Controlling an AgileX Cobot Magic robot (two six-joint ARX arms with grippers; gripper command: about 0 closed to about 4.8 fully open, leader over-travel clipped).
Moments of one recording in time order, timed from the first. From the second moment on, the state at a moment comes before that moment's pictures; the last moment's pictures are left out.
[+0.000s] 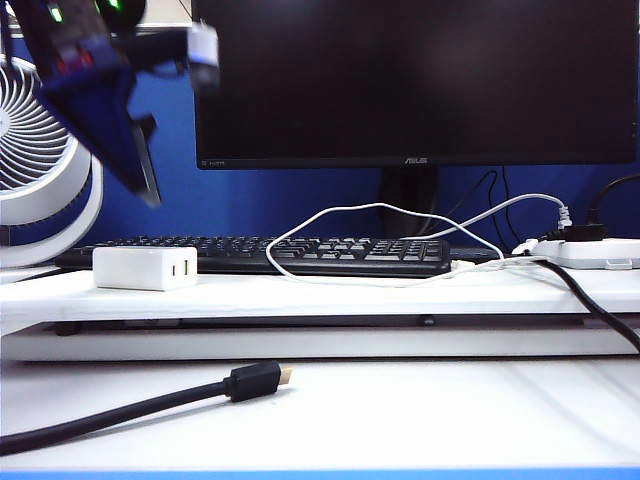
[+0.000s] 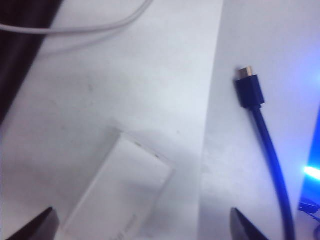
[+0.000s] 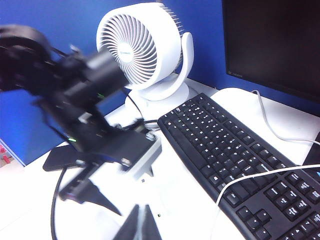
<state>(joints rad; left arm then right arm) -0.32 1.68 1.49 -1.12 0.40 0.99 0.63 1.09 1.24 -0.38 -0.29 0.13</state>
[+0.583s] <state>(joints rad) -0.32 1.81 1.48 -1.06 0.36 0.99 0.63 1.09 1.24 -0.43 -0.29 0.13</state>
